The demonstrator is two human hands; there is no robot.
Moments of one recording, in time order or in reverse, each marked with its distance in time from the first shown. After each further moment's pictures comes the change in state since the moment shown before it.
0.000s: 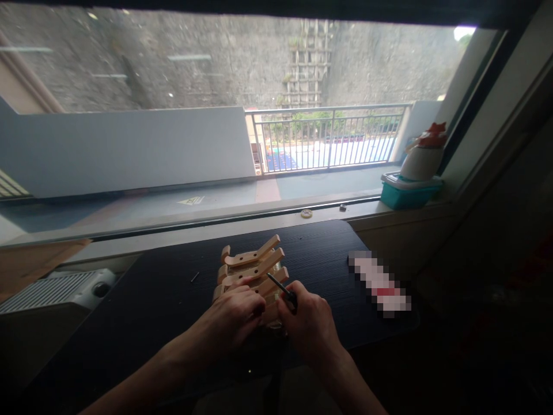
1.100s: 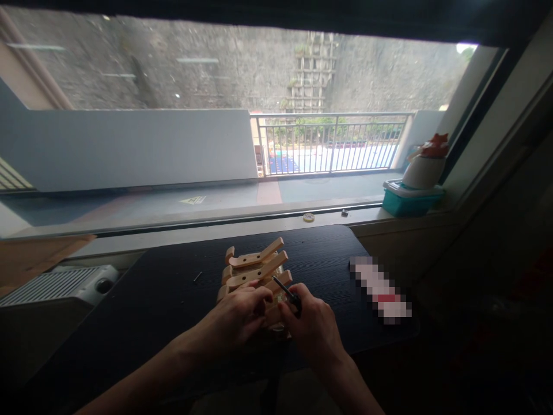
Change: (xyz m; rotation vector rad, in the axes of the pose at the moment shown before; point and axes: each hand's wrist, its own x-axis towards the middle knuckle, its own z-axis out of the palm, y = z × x) left_hand 0.001 -0.001 -0.001 -0.120 0.005 -0.054; right_hand -0.003 0.000 -0.002 0.015 -0.025 0.012
